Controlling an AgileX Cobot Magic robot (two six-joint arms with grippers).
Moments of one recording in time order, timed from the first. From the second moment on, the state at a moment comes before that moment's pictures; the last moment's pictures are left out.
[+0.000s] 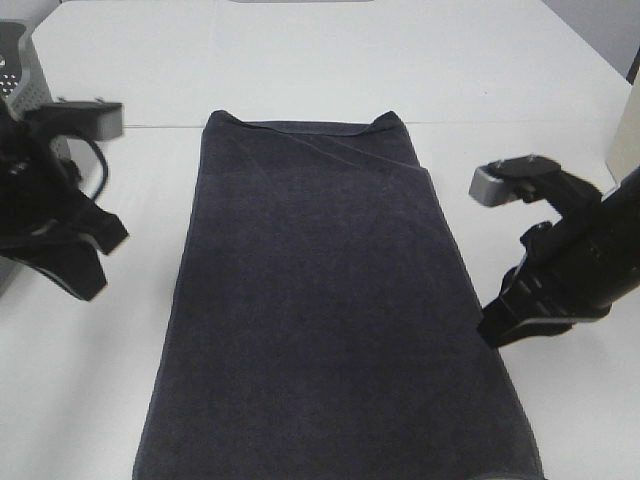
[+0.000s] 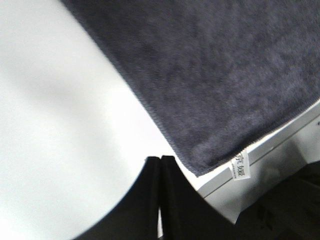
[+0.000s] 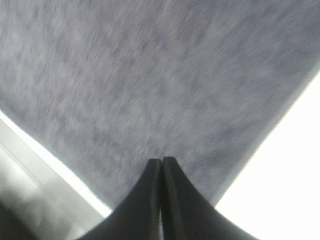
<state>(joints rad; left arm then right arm) -0.27 1.63 -1.06 -0.29 0.98 0.27 0.24 1.51 -0.70 0.52 0.63 -0.71</state>
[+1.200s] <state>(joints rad) 0.02 0.26 -0.53 -0.05 0.87 -0.04 -0.11 0.42 -0.53 0.10 1.07 -0.19</state>
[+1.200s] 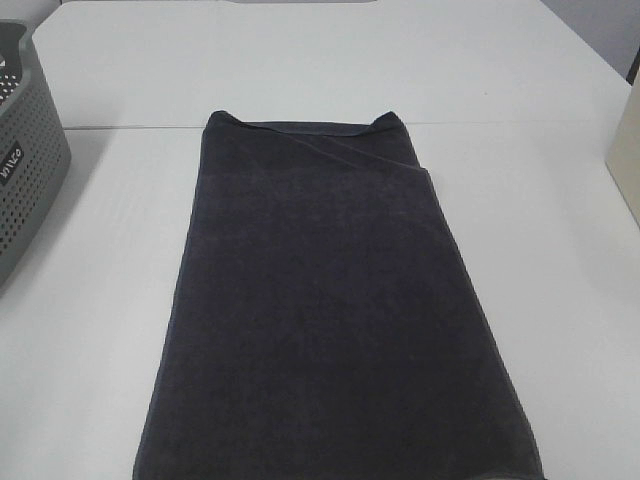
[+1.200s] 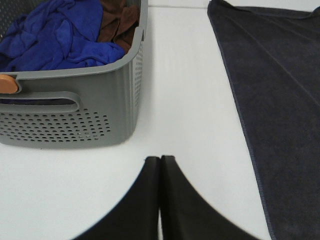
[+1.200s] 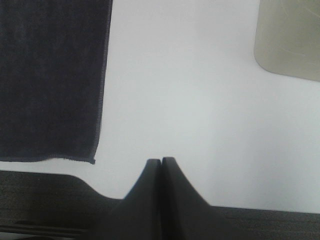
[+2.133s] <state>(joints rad) 0.02 0.00 -0.54 0.09 0.97 -0.10 -0.08 0.00 -0.46 0.18 1.13 -0.19</state>
